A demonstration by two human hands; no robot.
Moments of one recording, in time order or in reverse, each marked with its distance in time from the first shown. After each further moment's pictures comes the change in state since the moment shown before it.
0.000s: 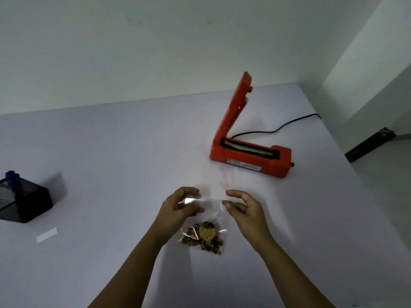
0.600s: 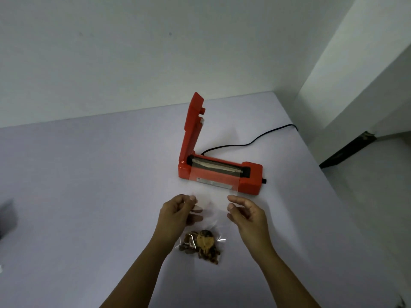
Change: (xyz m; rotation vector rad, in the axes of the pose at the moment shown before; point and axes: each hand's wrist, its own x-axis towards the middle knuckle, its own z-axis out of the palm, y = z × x) left_hand 0.055 0.032 0.087 -0.078 0.134 -0.095; right_hand 0.041 0.000 -0.075 0.122 0.150 0.016
